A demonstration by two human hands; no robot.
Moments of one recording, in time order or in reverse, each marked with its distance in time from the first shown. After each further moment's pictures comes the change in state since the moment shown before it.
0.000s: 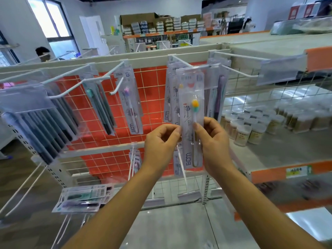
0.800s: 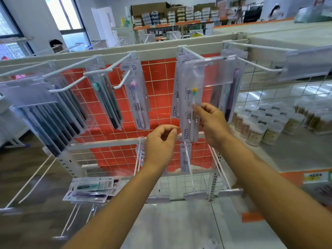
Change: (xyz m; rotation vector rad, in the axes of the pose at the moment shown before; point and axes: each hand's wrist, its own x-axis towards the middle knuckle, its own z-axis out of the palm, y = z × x) left_hand 0.009 -0.022 -0.007 0.167 0.130 -0.083; right_hand 0.081 0.035 0.005 -0.080 -0.104 0.250
